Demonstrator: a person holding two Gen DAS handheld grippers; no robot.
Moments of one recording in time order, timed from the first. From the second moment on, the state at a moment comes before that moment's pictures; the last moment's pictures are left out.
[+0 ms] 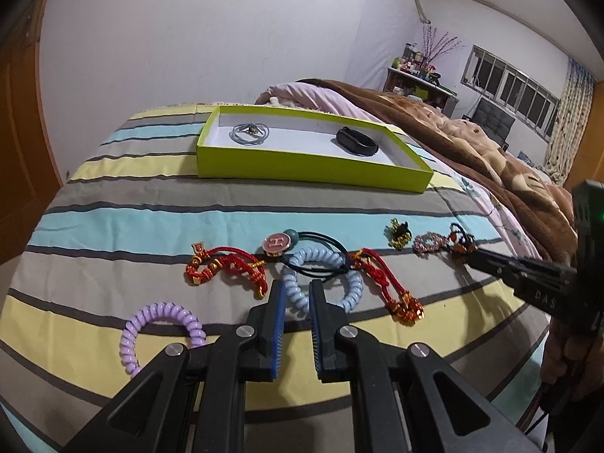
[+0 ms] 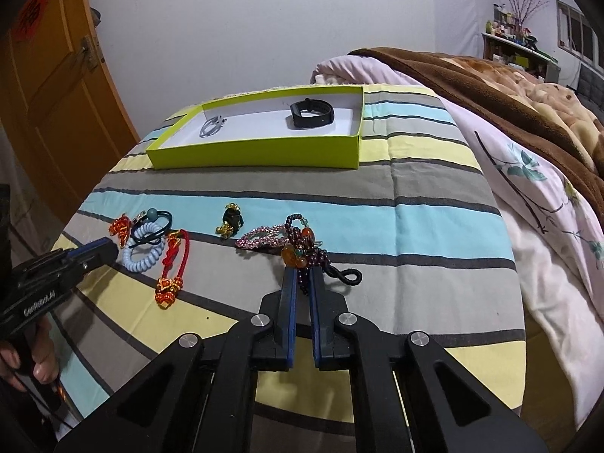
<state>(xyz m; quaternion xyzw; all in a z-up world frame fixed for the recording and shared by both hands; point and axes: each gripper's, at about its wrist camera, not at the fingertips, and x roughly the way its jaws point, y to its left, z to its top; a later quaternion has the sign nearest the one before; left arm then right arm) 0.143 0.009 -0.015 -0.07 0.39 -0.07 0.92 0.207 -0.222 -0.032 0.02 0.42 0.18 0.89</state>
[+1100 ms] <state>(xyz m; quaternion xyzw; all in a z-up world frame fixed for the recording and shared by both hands) 0.197 0.011 -0.024 -0.06 0.42 -0.06 0.90 0.199 -0.229 -0.028 0.04 0.42 0.18 0.89</state>
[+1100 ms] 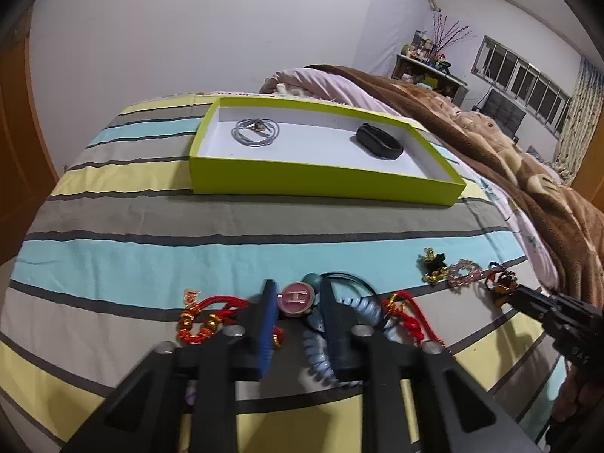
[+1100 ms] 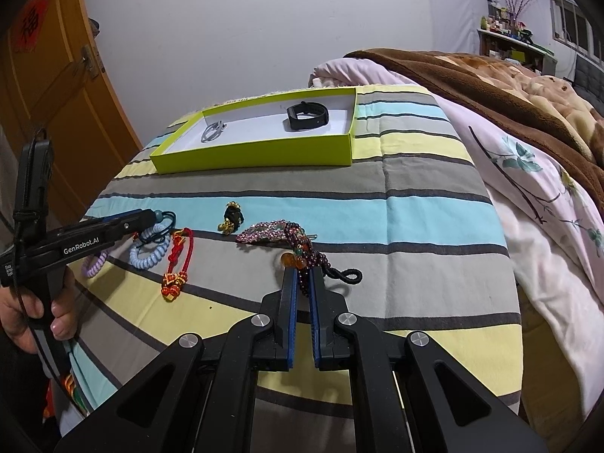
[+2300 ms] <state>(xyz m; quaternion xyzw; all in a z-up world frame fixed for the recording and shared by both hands) 0.133 0.009 0.047 -0.07 0.34 -0.09 0.93 0.173 -0.244 0.021 0.06 0.36 0.19 0.91</state>
